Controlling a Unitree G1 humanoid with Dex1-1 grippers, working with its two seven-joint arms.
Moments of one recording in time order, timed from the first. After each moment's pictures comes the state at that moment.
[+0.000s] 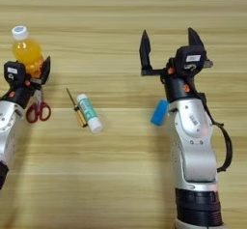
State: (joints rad) left arm -0.38 0.09 0.10 0.56 -0.12 -0.41 -0.19; right arm -0.15 -0.08 -0.08 -0.33 0.14 0.01 0.07
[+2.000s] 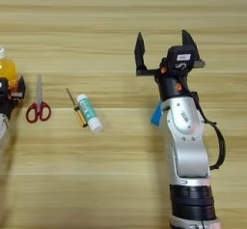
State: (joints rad) left arm -0.37 0.17 0.14 0.75 -0.01 -0.35 0.04; right arm -0.18 -0.06 -0.06 -0.28 0.08 0.01 0.05
